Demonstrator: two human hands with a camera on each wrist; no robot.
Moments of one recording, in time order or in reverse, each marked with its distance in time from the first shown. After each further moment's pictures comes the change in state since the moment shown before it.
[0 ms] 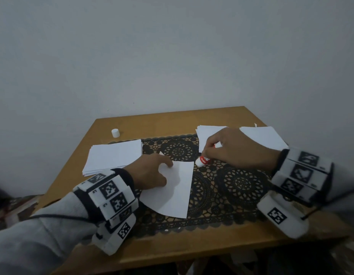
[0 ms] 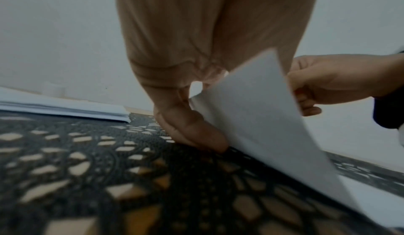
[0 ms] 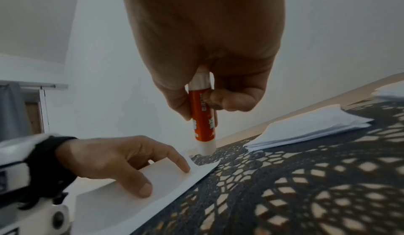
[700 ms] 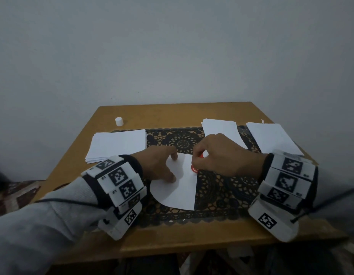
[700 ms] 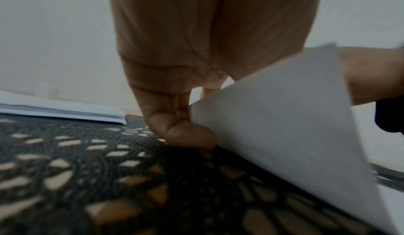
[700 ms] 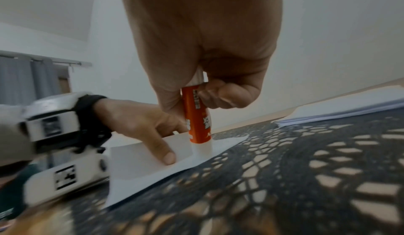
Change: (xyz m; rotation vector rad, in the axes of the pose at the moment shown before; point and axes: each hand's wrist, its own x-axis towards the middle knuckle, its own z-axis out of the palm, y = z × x) left_hand 0.009 0.001 0.002 0.025 -0.080 -0.027; right_hand 0.007 -0.026 0.036 -0.068 -0.129 -0.079
